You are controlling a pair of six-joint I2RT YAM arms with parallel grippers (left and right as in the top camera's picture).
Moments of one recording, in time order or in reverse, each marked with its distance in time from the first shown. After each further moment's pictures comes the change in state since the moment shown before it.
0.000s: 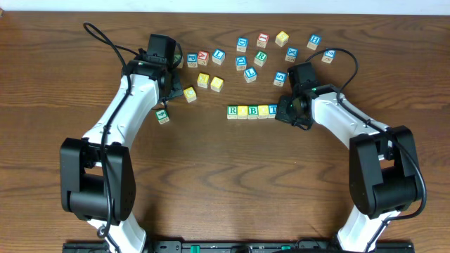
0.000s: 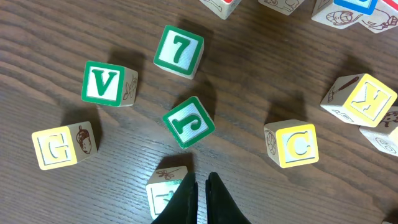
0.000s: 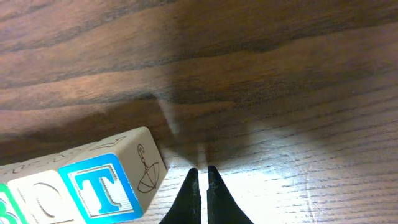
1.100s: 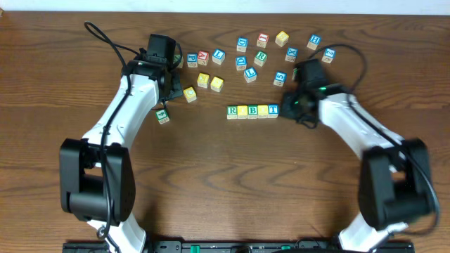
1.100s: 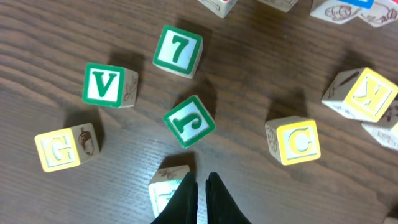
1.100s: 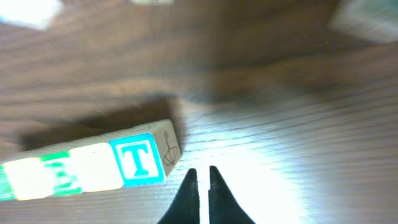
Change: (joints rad) left arm 0.000 -0.011 0.000 -0.010 0.000 0.032; right arm -0.039 -0.116 -0.006 -0.024 -0.042 -0.055
